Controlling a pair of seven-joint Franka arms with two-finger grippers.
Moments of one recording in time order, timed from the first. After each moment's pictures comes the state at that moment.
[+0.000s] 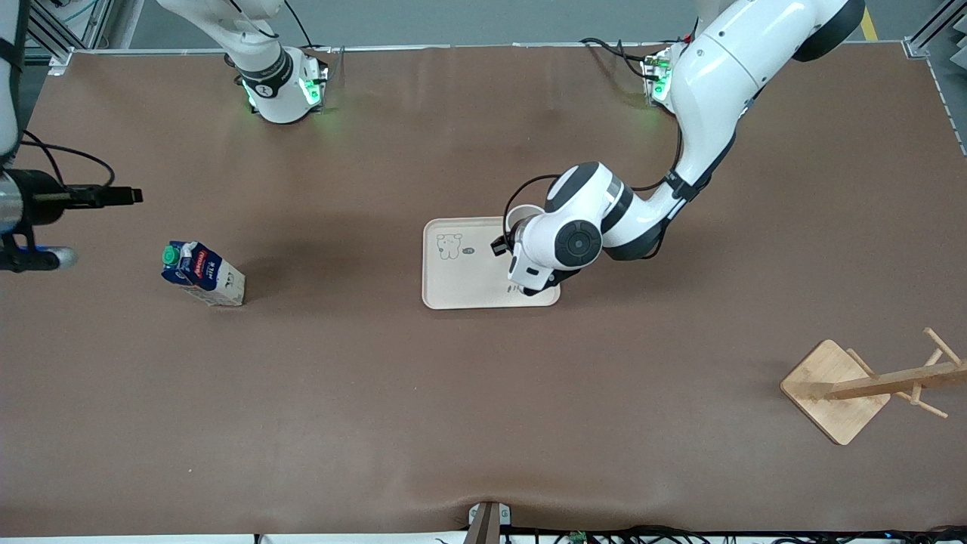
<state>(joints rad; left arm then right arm) -0.18 0.74 -0.59 -1.65 -0.11 2.09 -1.11 -0.11 0.27 -0.04 -1.51 0.03 1.19 -0.08</state>
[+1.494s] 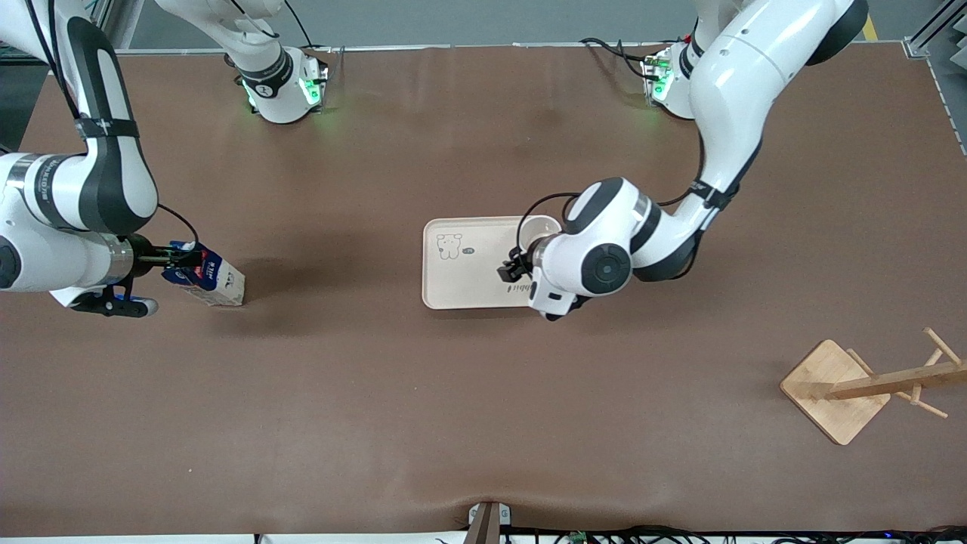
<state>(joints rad) -0.14 0.71 -0.54 -1.47 -0.11 1.85 -1.13 -0.06 0.29 -0.03 -1.83 -0.06 1.73 0.05</state>
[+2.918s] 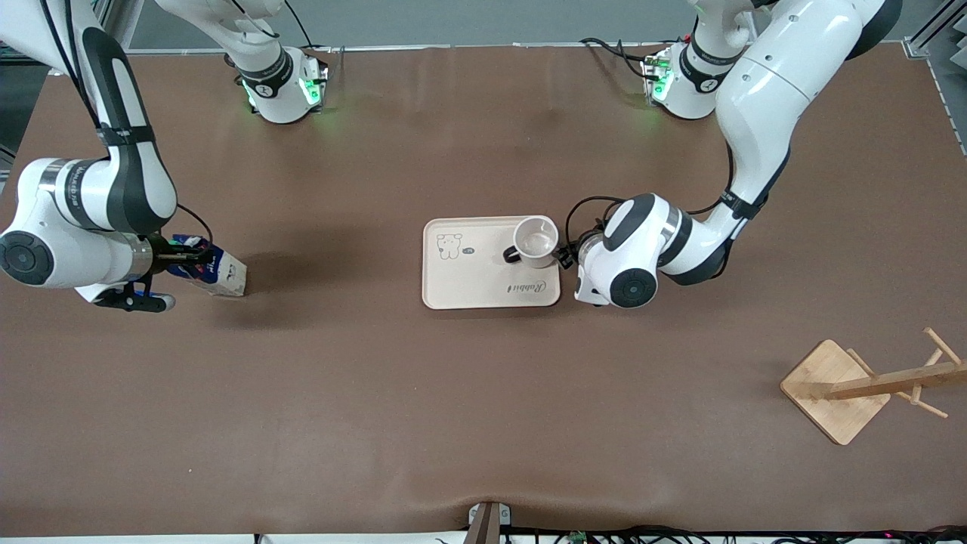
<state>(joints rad) -0.04 0.72 -0.54 -1.70 -0.07 1.82 -1.12 -0.06 0.28 -0.03 -1.90 -0.06 1.75 0.05</state>
